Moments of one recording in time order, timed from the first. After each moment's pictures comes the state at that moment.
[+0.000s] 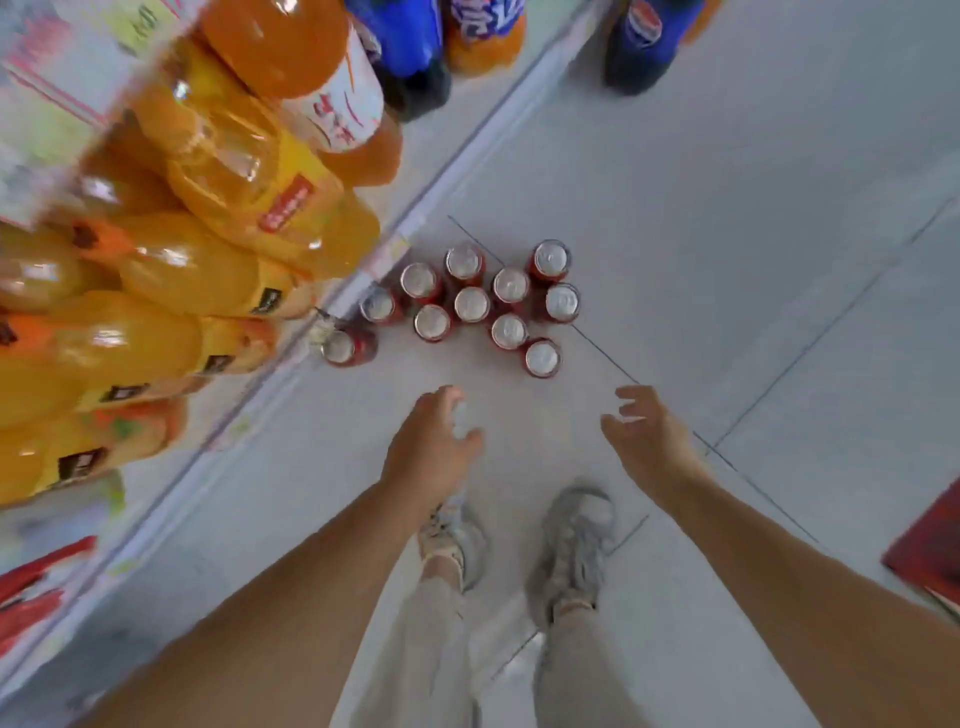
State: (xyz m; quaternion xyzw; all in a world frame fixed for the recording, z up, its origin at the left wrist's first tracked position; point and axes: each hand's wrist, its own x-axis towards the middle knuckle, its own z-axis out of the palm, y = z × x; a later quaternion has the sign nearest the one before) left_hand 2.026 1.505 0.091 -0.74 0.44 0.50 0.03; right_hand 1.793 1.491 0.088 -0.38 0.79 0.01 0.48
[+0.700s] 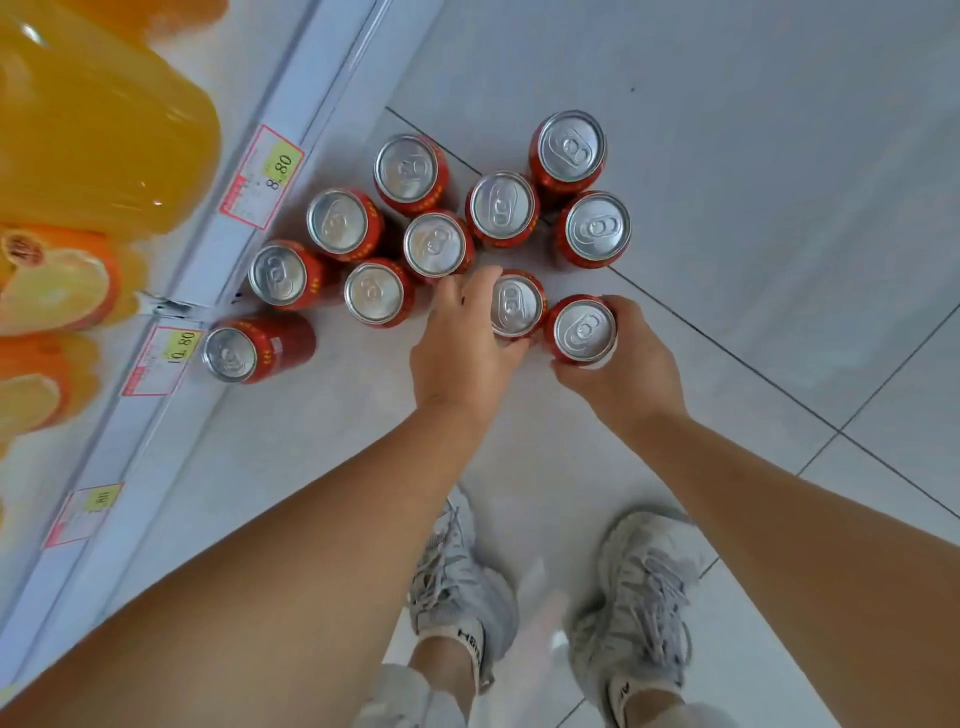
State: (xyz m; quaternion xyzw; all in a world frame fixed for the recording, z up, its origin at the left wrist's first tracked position) left_hand 1.983 1.444 -0.118 -0.73 0.60 0.33 -0.02; right_hand 1.828 1.467 -0.119 -0.42 0.77 -0.07 0.47
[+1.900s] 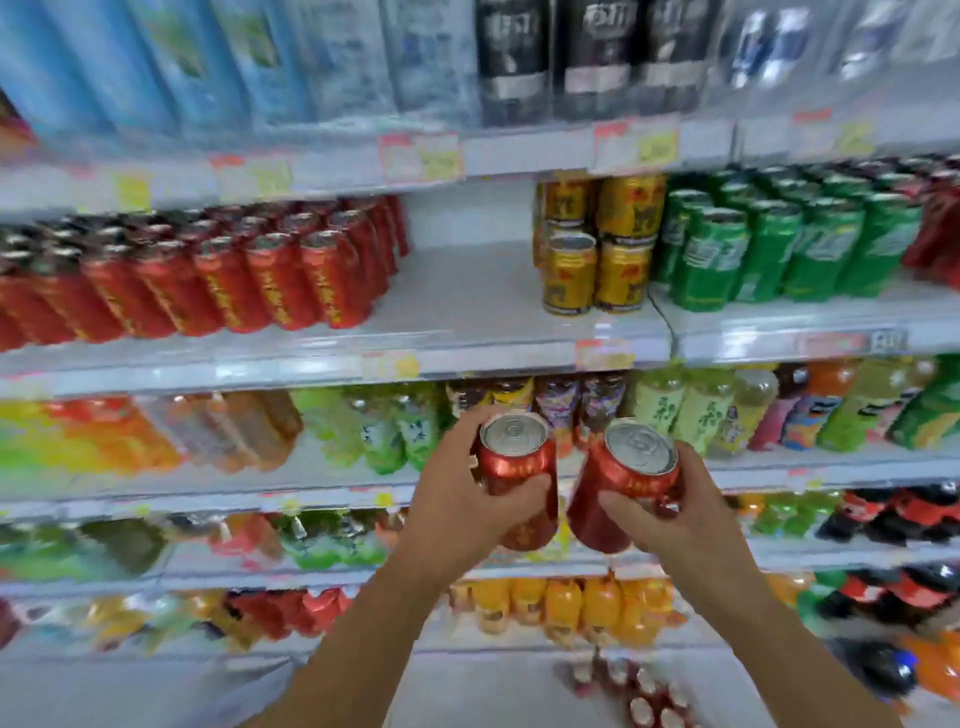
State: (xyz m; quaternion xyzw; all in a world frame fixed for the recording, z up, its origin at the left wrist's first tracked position) left_hand 2.200 1.697 0.824 -0.73 0.38 0.12 -0.56; right_hand 2.047 1.556 0.814 -0.72 0.29 -0.26 0.58
